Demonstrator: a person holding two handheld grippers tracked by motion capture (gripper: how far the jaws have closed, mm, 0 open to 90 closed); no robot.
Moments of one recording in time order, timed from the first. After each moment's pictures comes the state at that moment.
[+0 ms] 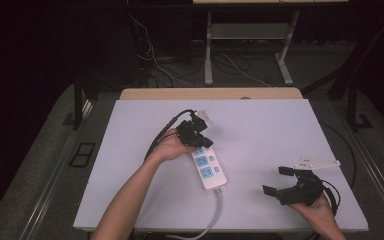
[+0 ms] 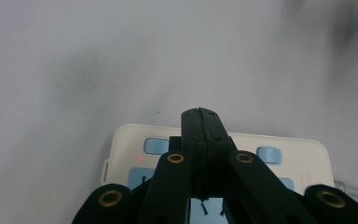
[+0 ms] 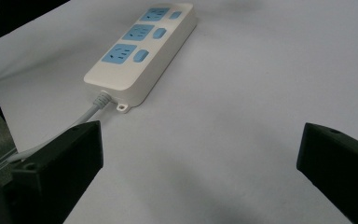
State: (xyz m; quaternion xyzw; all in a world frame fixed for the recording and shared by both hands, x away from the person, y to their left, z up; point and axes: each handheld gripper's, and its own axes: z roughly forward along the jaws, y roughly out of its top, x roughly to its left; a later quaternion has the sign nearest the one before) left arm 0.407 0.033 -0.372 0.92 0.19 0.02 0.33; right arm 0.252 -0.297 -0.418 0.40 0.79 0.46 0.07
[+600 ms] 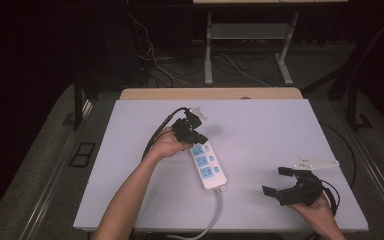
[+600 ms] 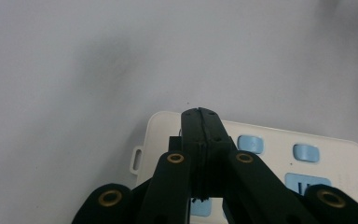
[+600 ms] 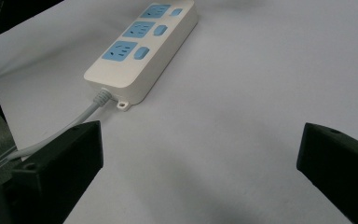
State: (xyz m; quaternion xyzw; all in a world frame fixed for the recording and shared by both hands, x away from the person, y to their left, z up) left arm 0.422 0.044 -0.384 0.92 0.22 0.02 0.32; right arm 0.252 -0.296 -0.419 0.40 0.79 0.46 0.07
